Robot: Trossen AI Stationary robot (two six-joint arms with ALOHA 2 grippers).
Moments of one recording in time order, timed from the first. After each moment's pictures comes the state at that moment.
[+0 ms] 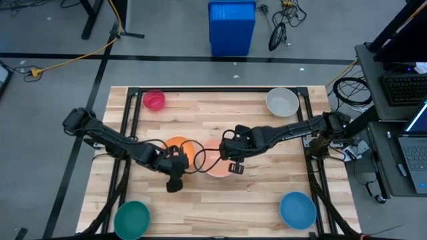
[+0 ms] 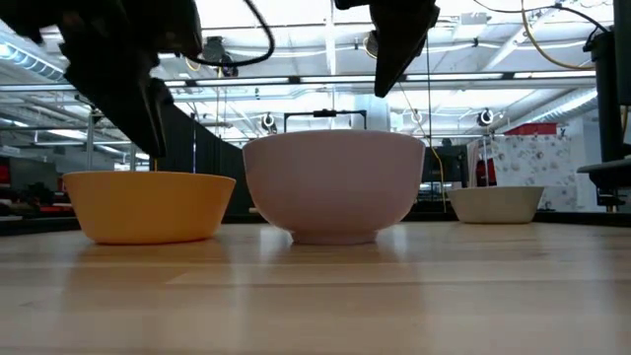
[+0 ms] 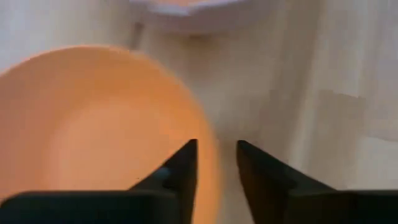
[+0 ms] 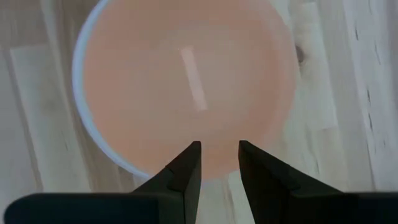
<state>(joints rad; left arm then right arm) -0.39 1.41 0.90 -0.65 -0.23 -0.58 0.19 1.80 1.63 -1.11 0.24 0.36</state>
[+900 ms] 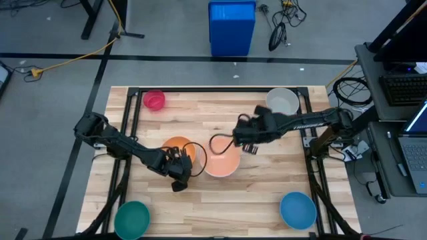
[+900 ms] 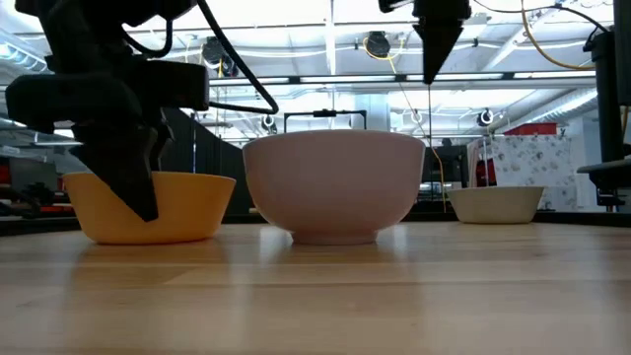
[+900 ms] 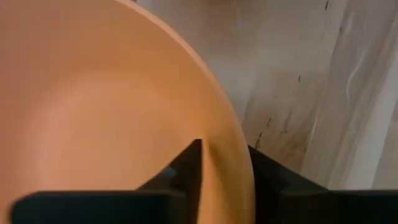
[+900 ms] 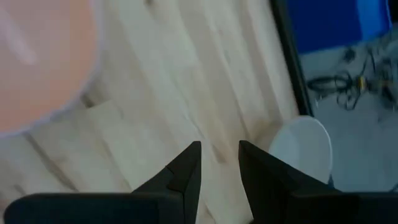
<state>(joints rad) -0.39 1.60 0.87 -0.58 -0.24 -0.59 0.07 1.65 1.63 -1.48 0.51 0.45</state>
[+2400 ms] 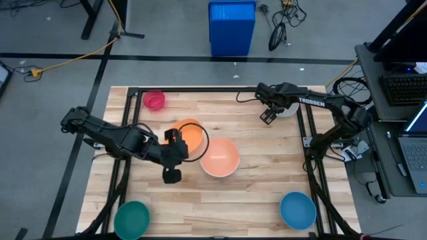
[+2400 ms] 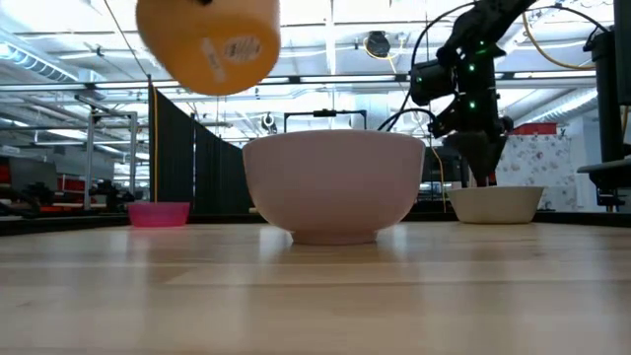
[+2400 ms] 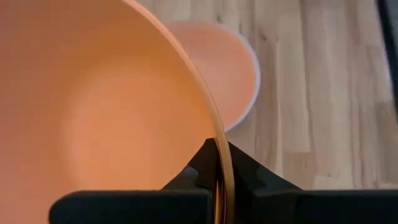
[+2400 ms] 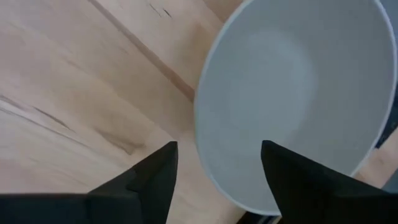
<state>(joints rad) -0.36 1.38 1.37 -0.94 -0.29 -0.29 -0.63 1.51 1.02 -1.01 0.31 0.17</state>
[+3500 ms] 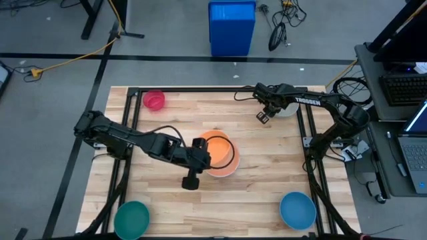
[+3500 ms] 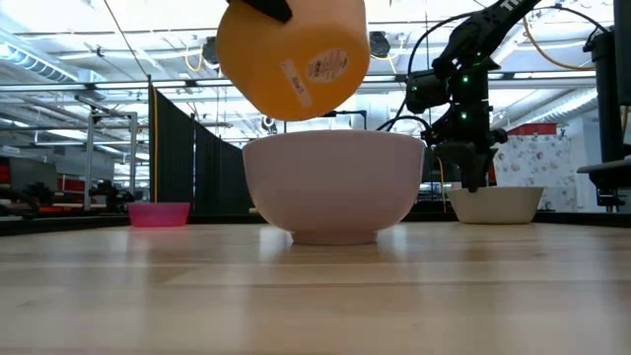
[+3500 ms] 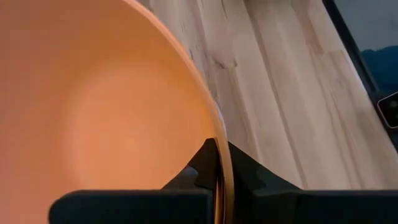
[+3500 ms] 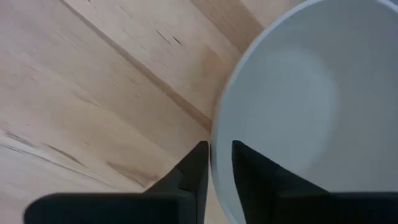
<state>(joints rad) -0.29 1.58 1.37 -0.64 -0.11 -0.04 -0.65 1.56 1.01 -0.91 0.28 0.20</state>
